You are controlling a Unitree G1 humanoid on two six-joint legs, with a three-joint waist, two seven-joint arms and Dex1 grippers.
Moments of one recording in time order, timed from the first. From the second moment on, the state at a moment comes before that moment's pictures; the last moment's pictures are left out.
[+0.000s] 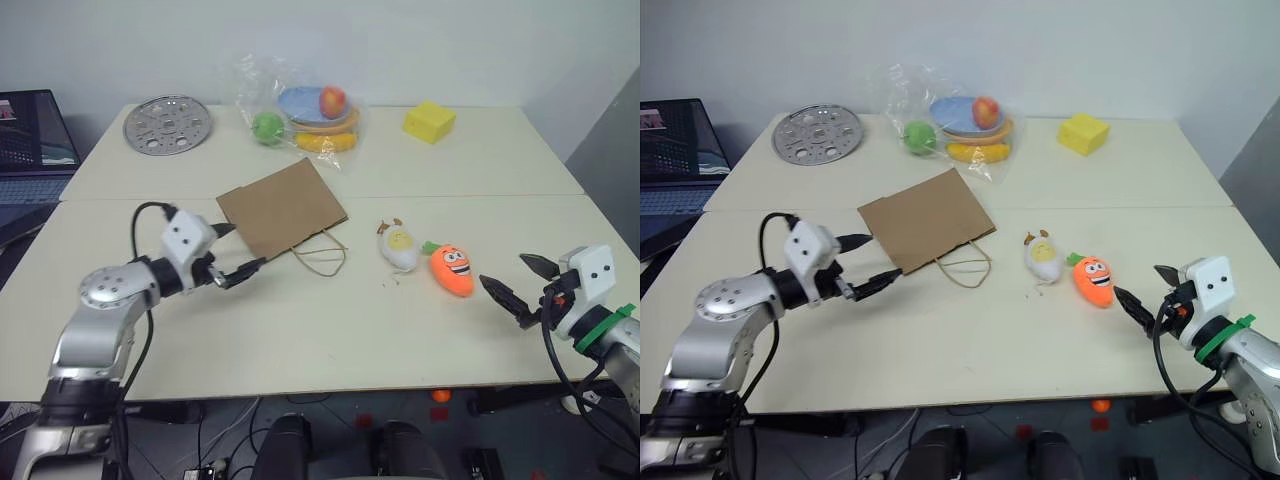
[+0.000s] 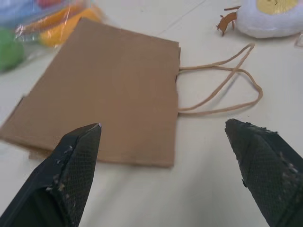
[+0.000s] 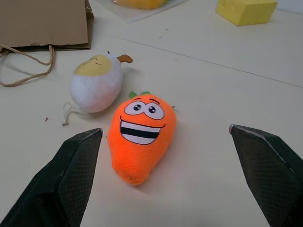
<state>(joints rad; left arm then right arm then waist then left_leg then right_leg) -0.39 0.67 0.01 0.02 -0.24 0.19 -0.92 0.08 -0.67 -0.39 -0.54 0.57 0.64 0.59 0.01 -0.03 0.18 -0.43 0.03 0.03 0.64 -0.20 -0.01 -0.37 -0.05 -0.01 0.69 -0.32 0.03</state>
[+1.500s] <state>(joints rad) -1.06 0.51 -0.05 0.59 -0.35 0.32 -1.37 -0.33 -0.49 -0.05 -0.64 0.67 0.82 0.32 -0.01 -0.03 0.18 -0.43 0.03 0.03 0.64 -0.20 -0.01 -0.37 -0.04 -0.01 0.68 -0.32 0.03</state>
